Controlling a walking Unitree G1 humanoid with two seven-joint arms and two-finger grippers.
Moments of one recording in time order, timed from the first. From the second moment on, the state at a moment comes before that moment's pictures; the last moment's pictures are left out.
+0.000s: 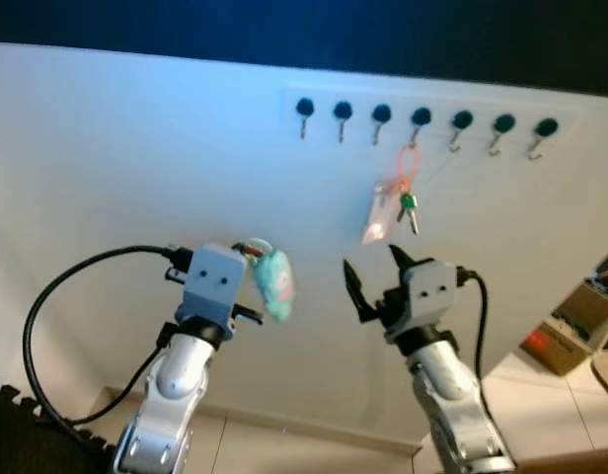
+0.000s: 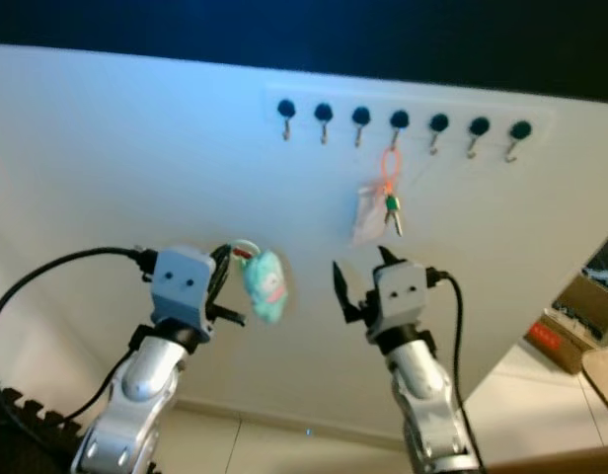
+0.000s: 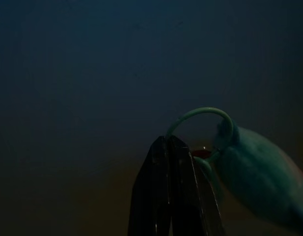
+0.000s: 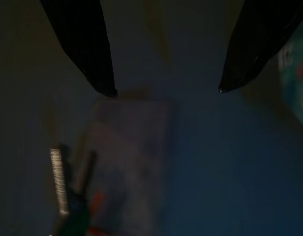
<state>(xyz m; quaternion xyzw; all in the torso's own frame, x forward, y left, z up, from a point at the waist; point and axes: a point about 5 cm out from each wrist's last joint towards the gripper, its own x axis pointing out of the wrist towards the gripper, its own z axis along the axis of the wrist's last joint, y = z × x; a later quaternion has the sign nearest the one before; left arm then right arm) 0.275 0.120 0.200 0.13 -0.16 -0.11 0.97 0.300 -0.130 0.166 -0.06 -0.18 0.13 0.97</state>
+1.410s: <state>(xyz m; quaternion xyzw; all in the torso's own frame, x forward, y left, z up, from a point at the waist) 0.333 0.122 0.336 0.25 -0.18 -0.25 0.92 0.286 -0.113 0.209 -0.09 -0.26 0.18 0.94</state>
